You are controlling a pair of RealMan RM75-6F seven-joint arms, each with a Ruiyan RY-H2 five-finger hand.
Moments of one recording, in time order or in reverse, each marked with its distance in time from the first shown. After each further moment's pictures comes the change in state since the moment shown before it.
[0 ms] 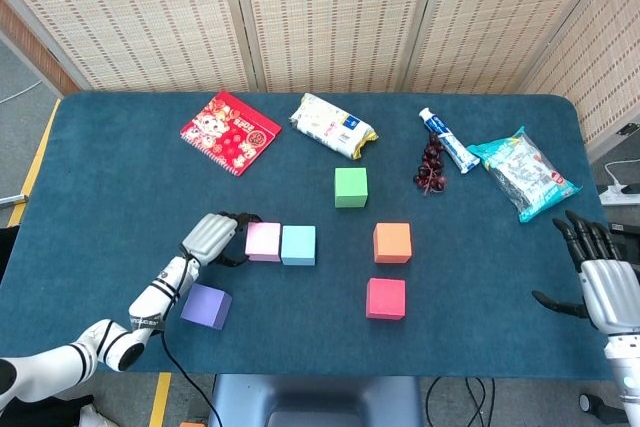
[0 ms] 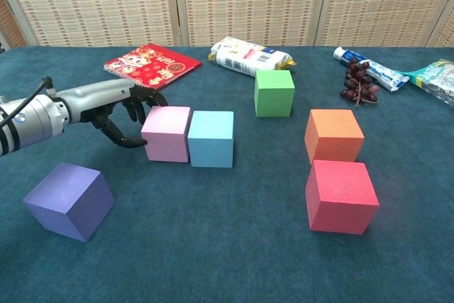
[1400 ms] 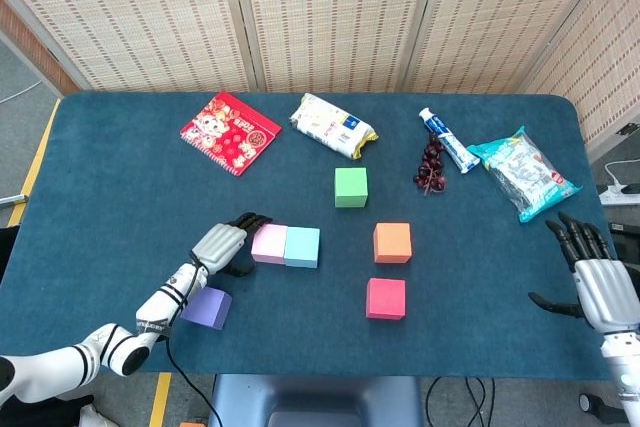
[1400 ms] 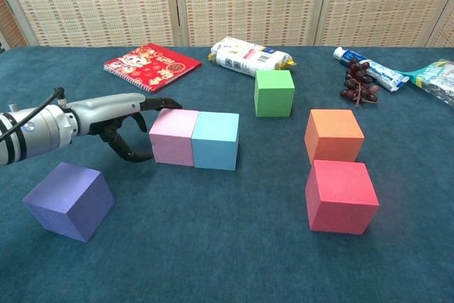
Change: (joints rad) left arm -0.012 0.027 0.006 -0.099 -0.067 -0.056 0.087; right arm 0.024 0.004 -0.008 0.009 -0.024 -0.047 0.015
